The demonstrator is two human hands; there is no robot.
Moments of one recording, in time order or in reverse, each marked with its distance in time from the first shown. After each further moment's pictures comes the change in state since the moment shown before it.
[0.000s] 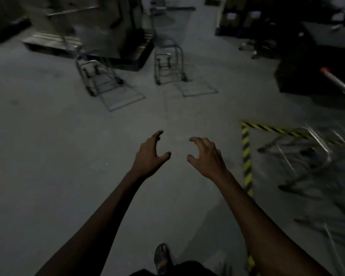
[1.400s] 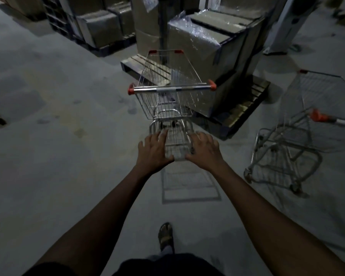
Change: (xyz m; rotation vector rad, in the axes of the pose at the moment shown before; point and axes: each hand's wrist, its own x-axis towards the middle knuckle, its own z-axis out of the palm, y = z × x) left_hand 1.040 -0.556 -0.432 0.624 0.264 -0.364; right_hand 1.271 -0.398 0.338 -0.257 -0.247 -0.536
